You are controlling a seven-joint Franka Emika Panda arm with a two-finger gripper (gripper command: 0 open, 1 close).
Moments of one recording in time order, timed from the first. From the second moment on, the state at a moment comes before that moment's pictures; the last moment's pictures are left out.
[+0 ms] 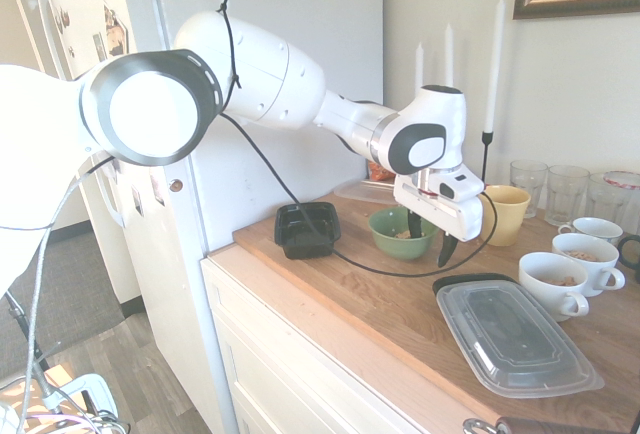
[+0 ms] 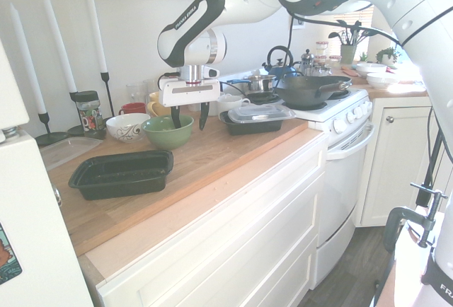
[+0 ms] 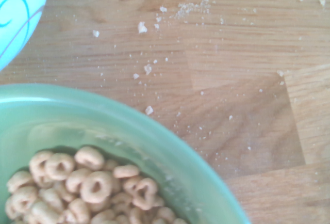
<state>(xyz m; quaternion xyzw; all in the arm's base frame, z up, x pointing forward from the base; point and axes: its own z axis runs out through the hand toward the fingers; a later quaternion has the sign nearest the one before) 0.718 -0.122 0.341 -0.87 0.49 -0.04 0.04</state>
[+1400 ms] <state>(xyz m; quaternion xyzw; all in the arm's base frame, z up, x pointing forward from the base) 0.727 -0.102 0.389 -0.88 0.47 -0.06 0.04</state>
